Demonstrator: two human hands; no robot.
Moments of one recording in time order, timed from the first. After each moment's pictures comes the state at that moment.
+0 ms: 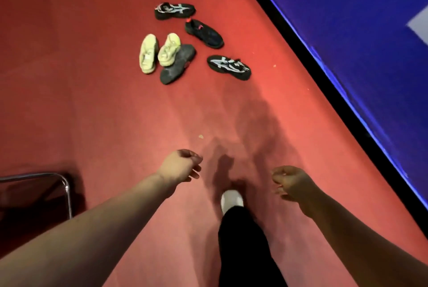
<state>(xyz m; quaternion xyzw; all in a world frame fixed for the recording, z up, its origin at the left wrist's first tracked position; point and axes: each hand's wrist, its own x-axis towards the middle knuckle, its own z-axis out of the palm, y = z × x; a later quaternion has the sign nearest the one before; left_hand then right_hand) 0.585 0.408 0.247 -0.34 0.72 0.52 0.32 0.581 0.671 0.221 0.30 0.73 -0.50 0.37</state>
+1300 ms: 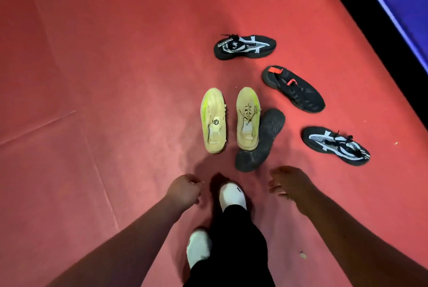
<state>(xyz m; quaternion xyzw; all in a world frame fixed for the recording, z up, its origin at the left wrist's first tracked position) 0.166 -0.078 0.049 -0.35 0.72 0.44 0.41 0.119 0.169 0.051 0.37 0.71 -0.45 0.39</state>
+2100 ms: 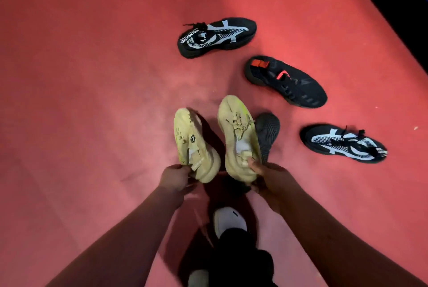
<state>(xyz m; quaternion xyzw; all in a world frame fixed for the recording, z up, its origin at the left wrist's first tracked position) 0.035 -0.055 -0.091 -0.52 0.56 0.55 0.34 0.036 0.153 -0.047 0.49 0.47 -0.67 0.31</state>
